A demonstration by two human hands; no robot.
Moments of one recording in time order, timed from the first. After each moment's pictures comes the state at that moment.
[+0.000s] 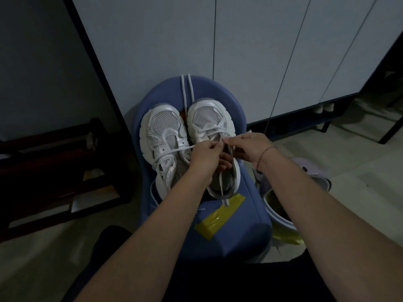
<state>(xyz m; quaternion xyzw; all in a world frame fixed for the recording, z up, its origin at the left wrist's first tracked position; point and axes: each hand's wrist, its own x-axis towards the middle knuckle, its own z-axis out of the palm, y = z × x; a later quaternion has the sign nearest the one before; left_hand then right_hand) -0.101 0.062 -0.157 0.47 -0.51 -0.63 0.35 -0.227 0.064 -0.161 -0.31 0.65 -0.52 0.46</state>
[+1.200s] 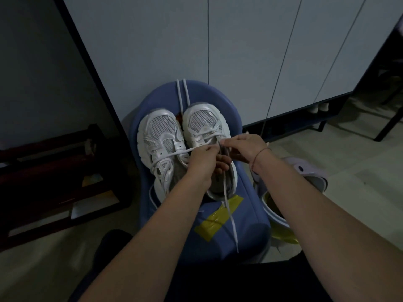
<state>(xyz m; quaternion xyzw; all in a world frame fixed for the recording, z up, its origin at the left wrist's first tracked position) -0.103 0.066 -0.151 0.49 -0.46 -0.66 0.34 -0.220 0.071 -0.151 -0.31 0.65 -0.53 0.45</state>
